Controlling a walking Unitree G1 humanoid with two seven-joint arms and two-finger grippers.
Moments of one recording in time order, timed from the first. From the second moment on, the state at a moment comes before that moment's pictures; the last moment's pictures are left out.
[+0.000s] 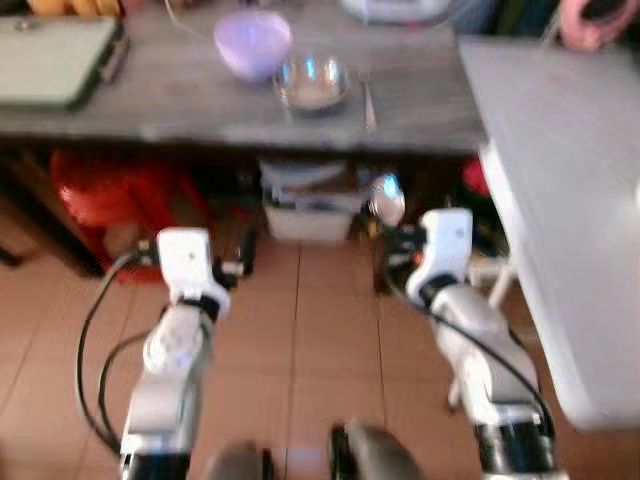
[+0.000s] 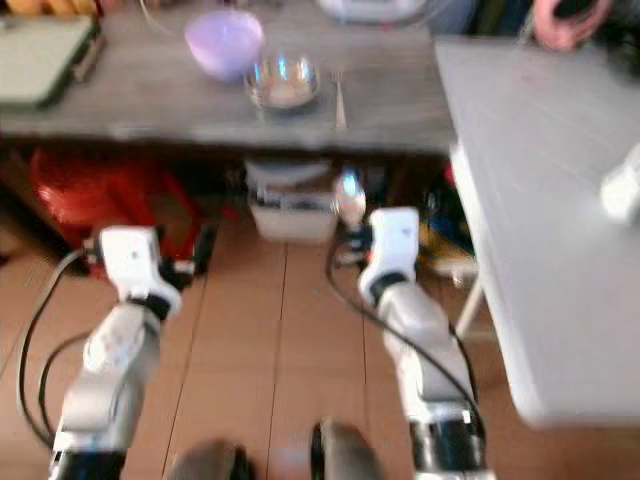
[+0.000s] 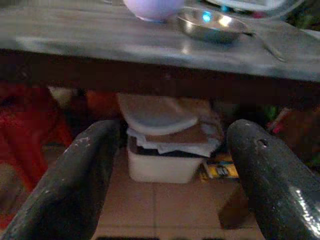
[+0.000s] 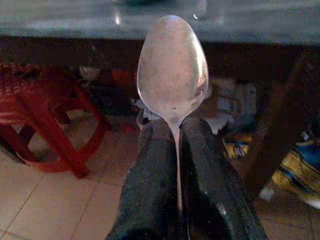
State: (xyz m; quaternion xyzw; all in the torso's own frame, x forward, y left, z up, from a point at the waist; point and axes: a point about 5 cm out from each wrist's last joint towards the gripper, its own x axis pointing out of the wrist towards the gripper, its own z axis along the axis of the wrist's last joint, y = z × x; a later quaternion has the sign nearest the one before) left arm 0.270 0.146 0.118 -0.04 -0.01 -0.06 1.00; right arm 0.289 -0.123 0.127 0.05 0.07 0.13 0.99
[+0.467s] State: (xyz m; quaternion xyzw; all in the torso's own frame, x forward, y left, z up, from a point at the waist) left arm 0.268 0.148 0.119 -0.04 -0.01 -0.05 1.00; right arm 0.289 -0.119 0.126 0.05 0.07 0.13 0.99
